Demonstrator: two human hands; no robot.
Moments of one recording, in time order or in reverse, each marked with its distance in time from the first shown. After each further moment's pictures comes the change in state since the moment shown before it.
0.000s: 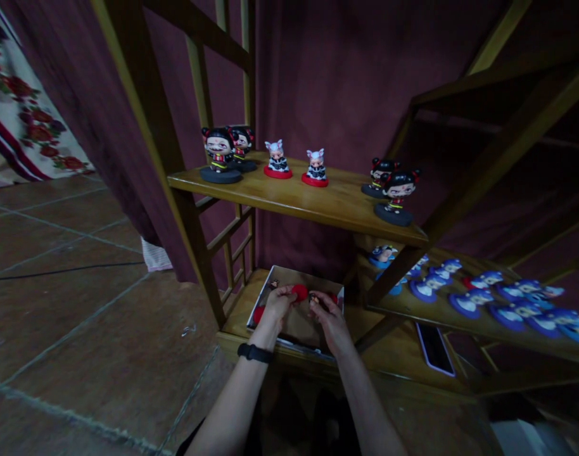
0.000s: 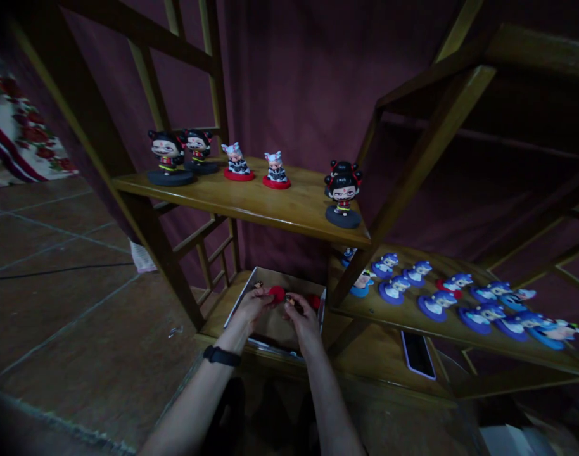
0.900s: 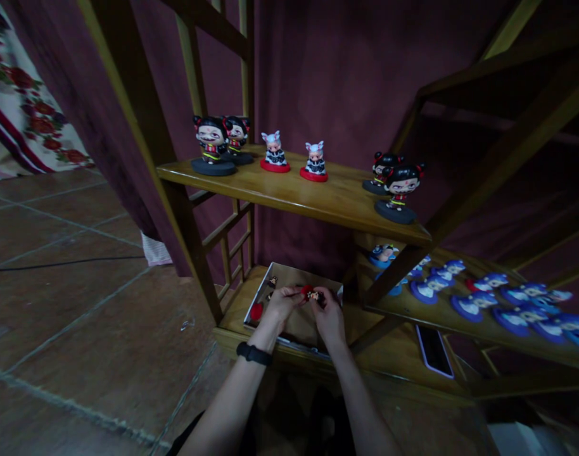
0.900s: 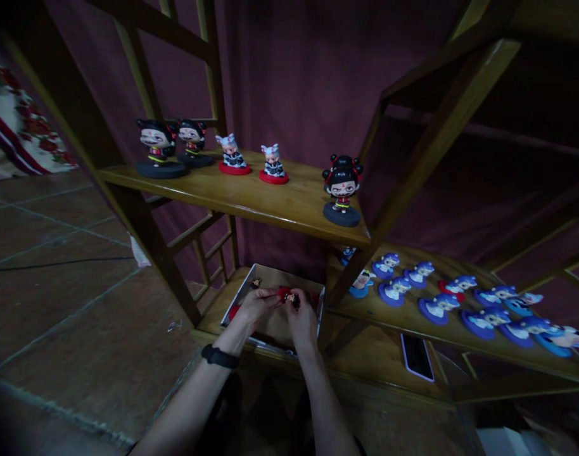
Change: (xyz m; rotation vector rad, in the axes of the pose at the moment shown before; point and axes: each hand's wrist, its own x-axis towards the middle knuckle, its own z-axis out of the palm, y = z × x) left_hand -0.003 -0.009 0.010 0.009 -0.108 0.019; right_hand 0.009 -0.008 -0.004 -0.707 0.174 -0.239
